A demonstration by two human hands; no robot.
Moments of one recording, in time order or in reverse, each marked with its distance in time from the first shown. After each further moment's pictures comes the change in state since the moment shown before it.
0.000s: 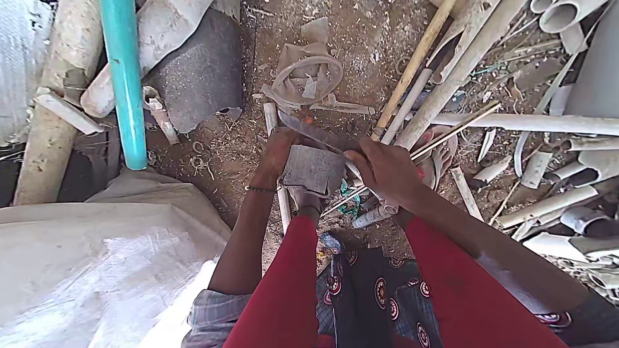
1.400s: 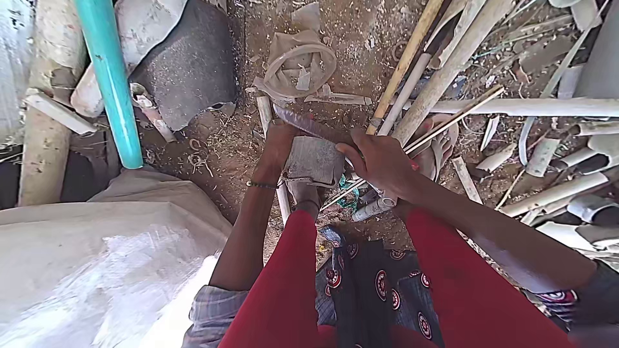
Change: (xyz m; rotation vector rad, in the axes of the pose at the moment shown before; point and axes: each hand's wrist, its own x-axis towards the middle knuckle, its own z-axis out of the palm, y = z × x) left_hand 0.058 -0.013 -0.013 0.135 -0.127 -0.012; right_hand -0.001 0.003 0.003 0.035 -0.092 0.013
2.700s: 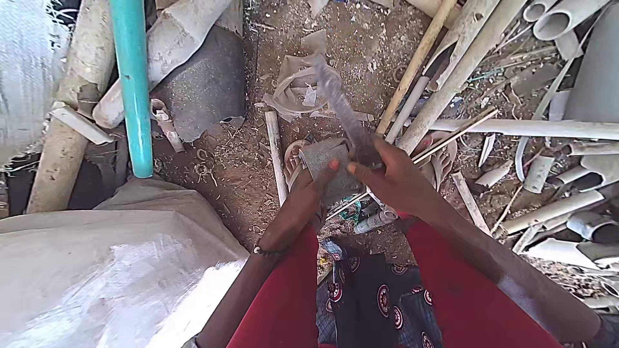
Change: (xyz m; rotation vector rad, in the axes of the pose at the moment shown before) left_hand -0.094 0.011 0.025 0.013 -0.194 -0.009; right_hand 0.002 -0.022 -0.044 0.729 -0.084 0.303
